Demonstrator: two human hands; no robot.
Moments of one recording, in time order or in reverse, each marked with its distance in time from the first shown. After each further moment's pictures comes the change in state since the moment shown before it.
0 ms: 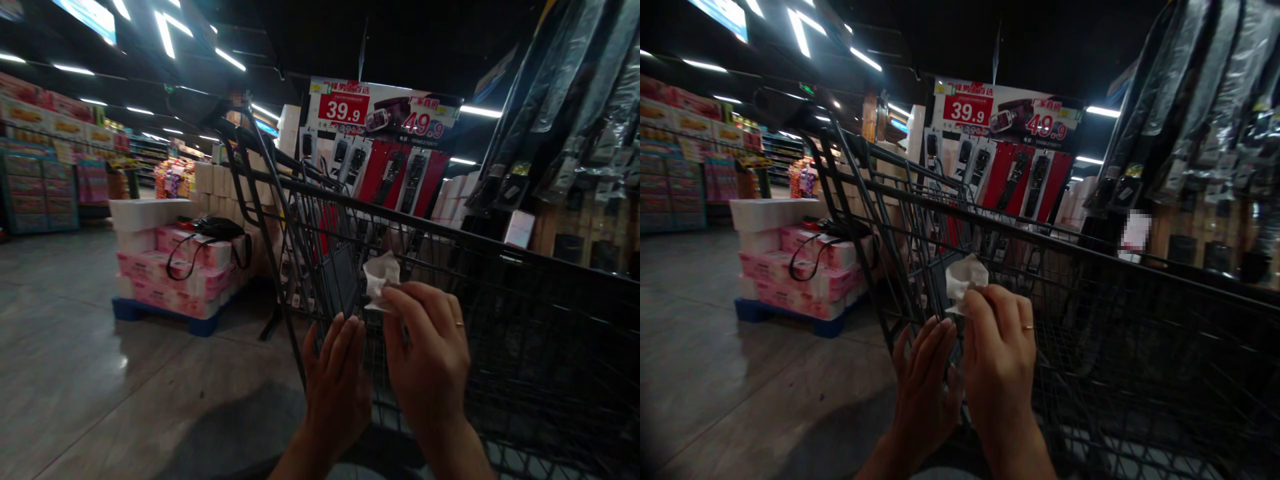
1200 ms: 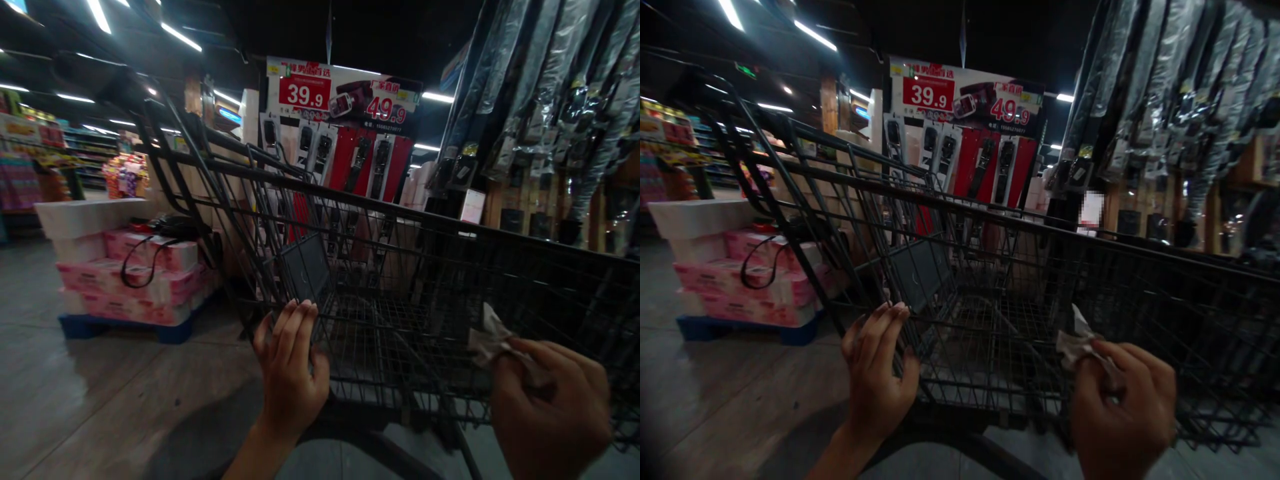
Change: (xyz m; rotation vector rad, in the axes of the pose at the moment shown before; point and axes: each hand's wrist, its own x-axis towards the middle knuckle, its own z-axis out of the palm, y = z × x) left_hand 0.005 0.004 -0.001 -0.022 0.019 -0.035; right_hand -0.085 0.107 -0.097 -0.423 0.246 0.302
